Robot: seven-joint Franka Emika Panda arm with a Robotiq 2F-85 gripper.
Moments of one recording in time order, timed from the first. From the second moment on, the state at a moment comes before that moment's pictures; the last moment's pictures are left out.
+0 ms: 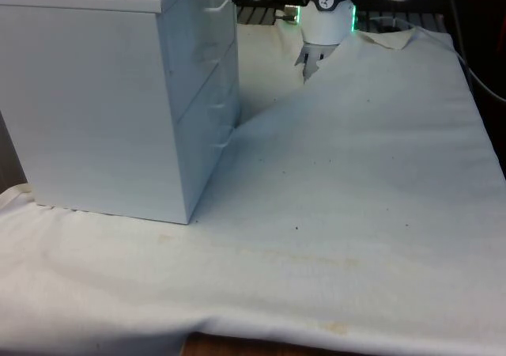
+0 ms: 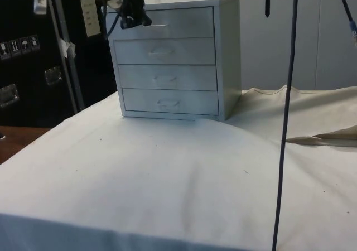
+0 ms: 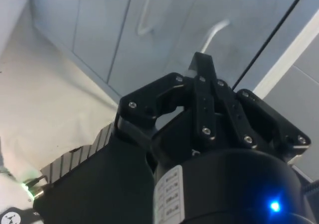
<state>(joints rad) 0.76 0.51 -0.75 -1.63 -0.55 1.75 0.27</state>
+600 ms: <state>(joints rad) 0.77 0.51 -0.70 -1.60 -0.49 1.72 0.29</state>
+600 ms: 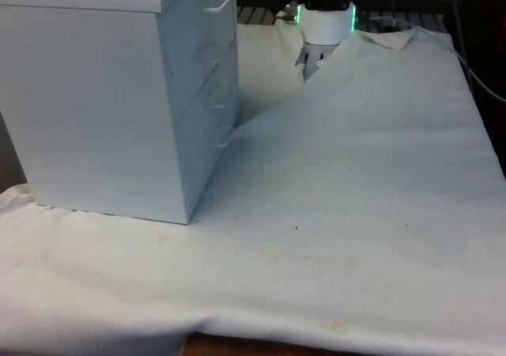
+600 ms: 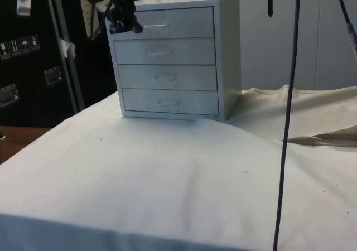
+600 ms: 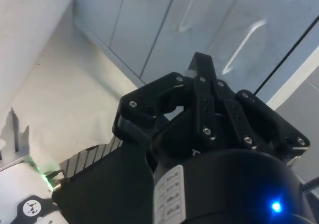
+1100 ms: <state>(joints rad) 0.78 0.51 -0.64 -1.57 -0.45 1.70 0.32</state>
